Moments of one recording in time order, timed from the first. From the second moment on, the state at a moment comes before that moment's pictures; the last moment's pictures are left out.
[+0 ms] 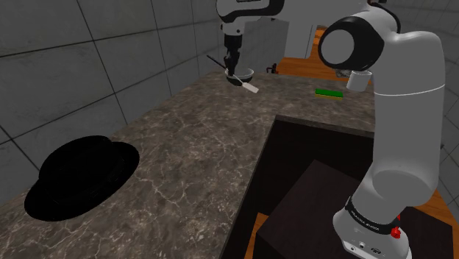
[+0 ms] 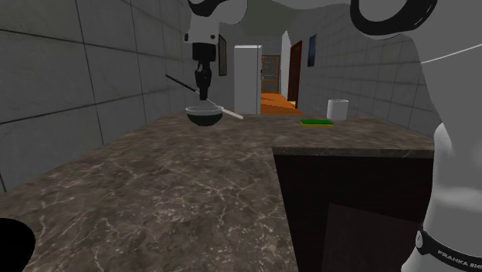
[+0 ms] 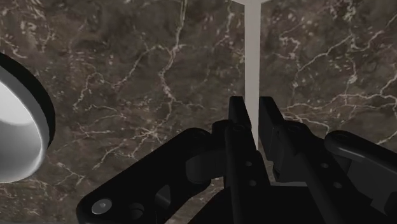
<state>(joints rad) -0.01 0.40 -0.17 -1.22 0.10 1.67 -0.53</state>
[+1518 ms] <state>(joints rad) -0.21 0.01 -0.33 -1.71 0.06 1.76 -0.90</state>
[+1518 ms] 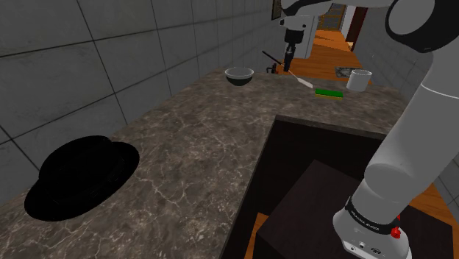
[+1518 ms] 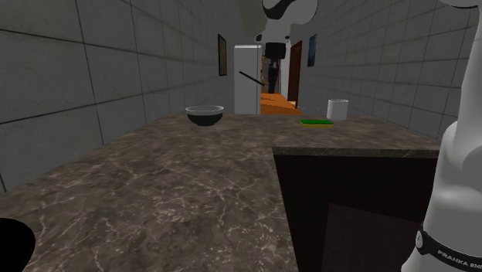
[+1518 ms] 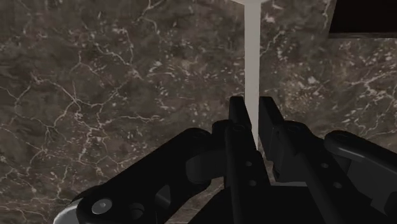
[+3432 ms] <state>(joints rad) -0.61 0.23 -0.67 -1.47 0.21 1.65 -1.64</state>
